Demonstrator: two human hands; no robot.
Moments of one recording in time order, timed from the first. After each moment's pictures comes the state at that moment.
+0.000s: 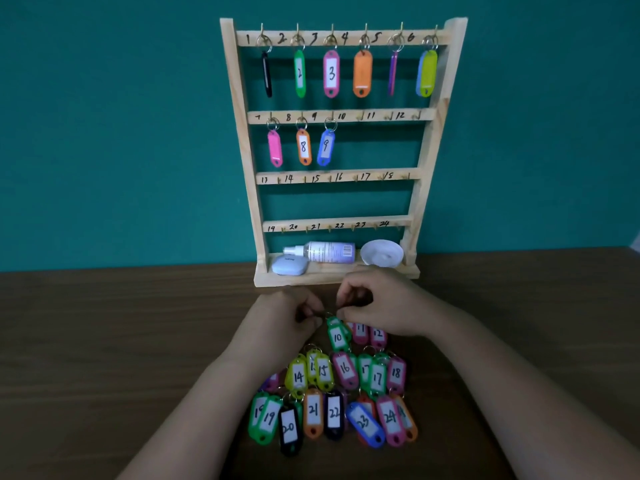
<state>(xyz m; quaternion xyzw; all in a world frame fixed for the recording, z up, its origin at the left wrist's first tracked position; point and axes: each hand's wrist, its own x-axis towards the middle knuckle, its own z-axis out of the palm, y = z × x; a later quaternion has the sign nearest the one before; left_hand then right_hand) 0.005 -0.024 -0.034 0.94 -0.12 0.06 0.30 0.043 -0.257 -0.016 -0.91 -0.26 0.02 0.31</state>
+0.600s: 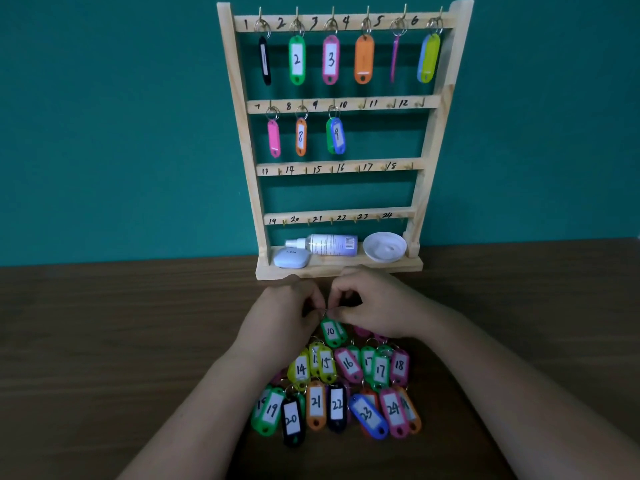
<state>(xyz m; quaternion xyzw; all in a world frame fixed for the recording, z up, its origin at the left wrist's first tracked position) 0.002 -0.032 -0.036 0.94 -0.15 0.11 0.28 0.040 -0.239 -0.026 -0.91 -0.29 0.03 0.30</state>
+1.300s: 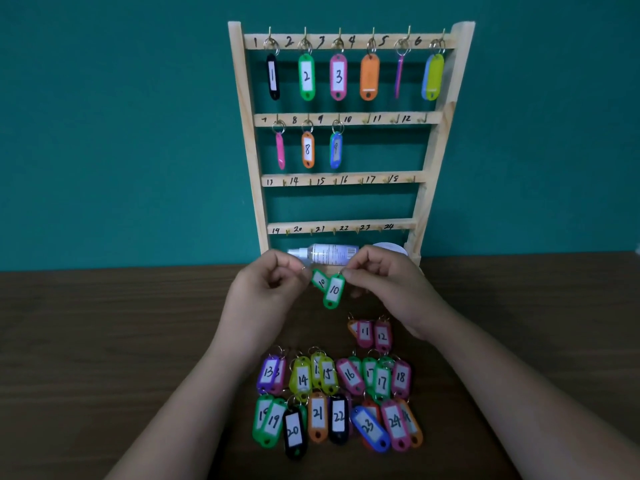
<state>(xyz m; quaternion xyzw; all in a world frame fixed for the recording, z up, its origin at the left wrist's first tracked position) -0.006 -0.020 -0.004 0.76 -0.08 0.13 0.63 0.042 -0.248 -0.017 -0.79 -0.19 -0.02 0.59</state>
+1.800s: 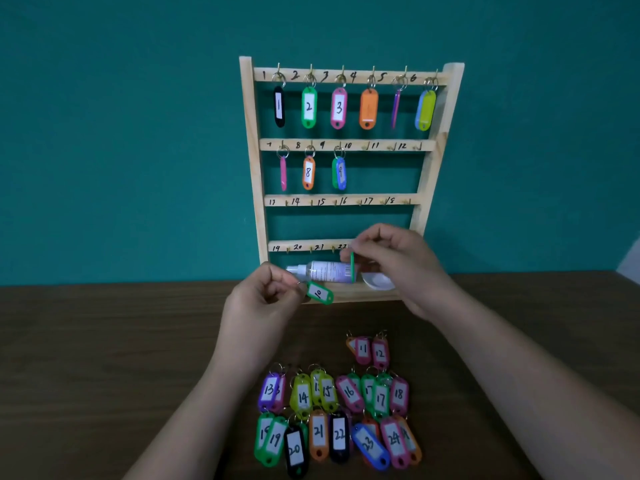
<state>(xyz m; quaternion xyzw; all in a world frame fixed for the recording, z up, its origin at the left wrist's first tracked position) -0.012 -0.015 0.006 0.76 -0.06 0.16 0.63 0.053 -0.245 0.044 -0.76 -0.13 -0.06 0.64</state>
